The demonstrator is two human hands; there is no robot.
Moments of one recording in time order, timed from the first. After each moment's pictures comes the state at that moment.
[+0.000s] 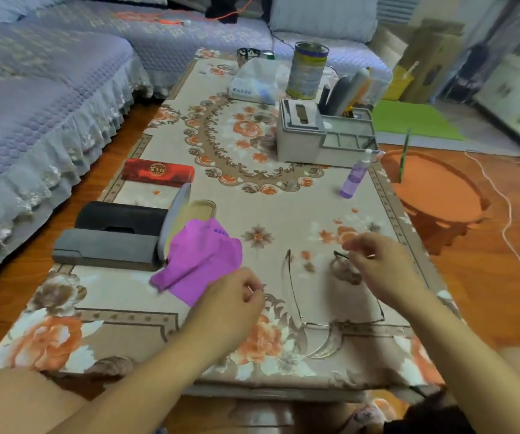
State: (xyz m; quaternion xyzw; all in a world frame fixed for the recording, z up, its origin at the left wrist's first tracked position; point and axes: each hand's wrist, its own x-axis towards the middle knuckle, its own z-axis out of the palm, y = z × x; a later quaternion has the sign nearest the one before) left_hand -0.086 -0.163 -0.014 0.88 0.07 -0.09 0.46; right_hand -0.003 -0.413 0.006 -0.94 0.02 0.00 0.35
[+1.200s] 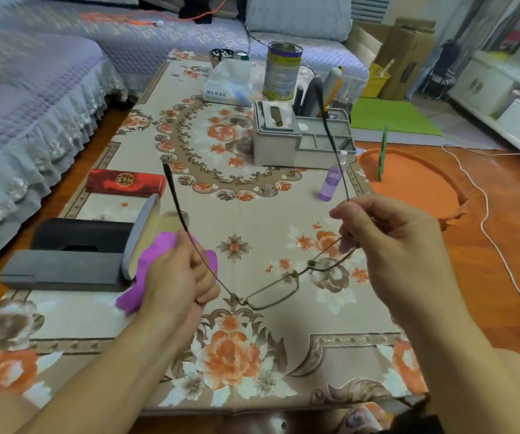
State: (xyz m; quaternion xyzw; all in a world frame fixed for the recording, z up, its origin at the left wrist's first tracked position) left_hand -0.038 -0.164 0.004 0.51 0.21 0.01 0.83; right_hand -0.043 -0.386 0.101 -0.81 -0.04 -0.12 0.57
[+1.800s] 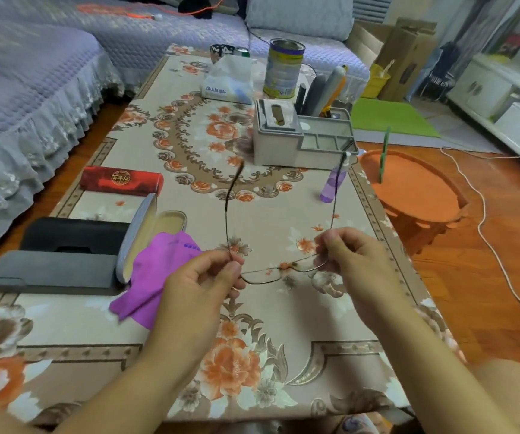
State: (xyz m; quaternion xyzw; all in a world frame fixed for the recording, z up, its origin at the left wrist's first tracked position) left_hand -0.061 -0.181 0.009 0.64 0.13 0.04 0.75; right_hand -0.002 -0.392 0.027 -0.77 0.09 0.00 0.63
